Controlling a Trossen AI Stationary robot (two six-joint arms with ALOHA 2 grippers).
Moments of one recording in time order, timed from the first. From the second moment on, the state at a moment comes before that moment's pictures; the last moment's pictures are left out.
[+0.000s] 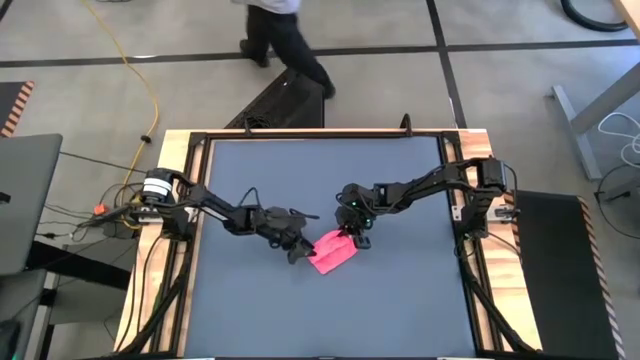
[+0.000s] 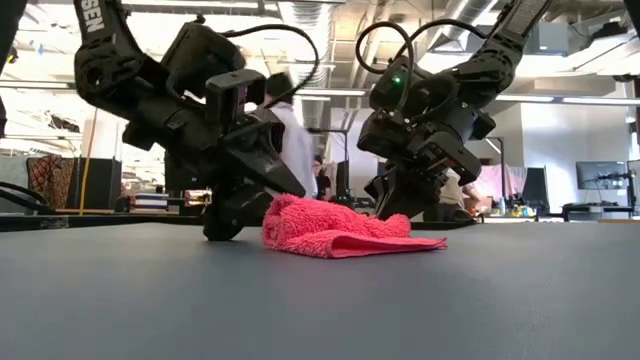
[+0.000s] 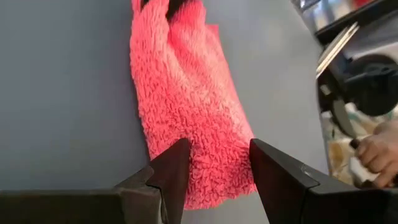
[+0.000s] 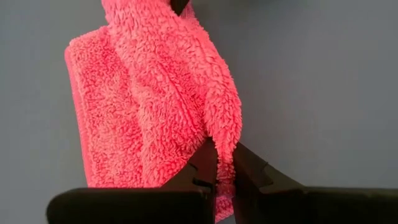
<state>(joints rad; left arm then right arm) -0.05 1.83 0.58 0.76 0.26 -0.84 -0.13 1.79 0.84 0.08 -0.36 -0.19</state>
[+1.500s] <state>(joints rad) -0.16 1.69 0.83 -0.24 -0.34 -0.37 -0.07 1.79 0.84 0.30 0.20 -0.75</state>
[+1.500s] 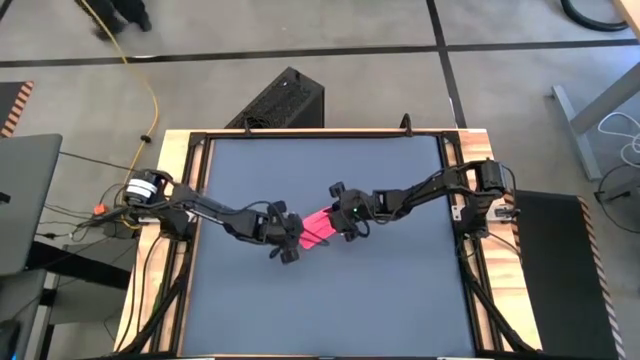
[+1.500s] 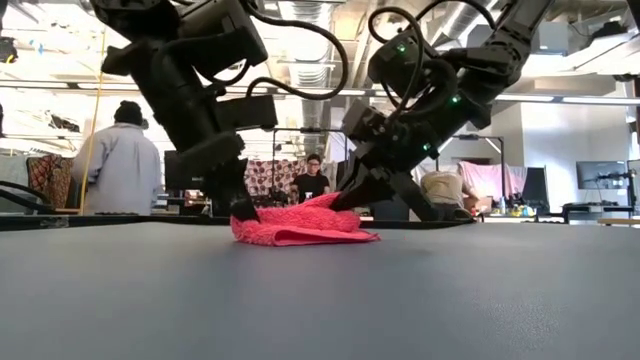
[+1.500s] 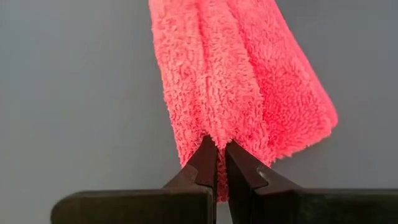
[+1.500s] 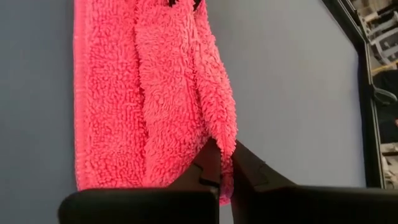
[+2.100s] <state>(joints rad) -0.35 1.77 0.91 -0.38 -0.67 -0.15 -0.02 1.91 0.83 0.36 0.27 -0.99</state>
